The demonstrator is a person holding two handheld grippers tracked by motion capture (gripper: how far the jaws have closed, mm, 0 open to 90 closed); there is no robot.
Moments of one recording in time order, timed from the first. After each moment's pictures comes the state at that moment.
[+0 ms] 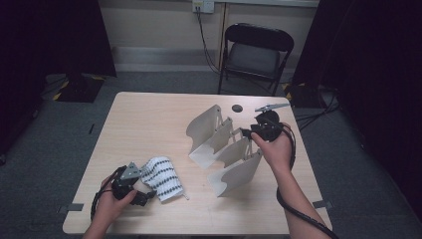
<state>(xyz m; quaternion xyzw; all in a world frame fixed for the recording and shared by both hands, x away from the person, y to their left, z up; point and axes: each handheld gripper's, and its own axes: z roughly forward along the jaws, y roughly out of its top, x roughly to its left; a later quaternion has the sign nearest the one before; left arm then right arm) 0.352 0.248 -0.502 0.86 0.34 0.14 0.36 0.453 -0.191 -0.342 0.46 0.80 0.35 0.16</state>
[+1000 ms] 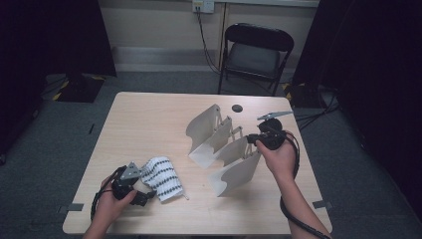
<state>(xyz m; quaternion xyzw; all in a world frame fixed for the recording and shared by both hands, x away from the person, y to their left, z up) 0.352 0.248 -0.502 0.86 0.34 0.14 0.36 0.433 -0.195 -0.348 0.46 0.81 0.34 0.15</state>
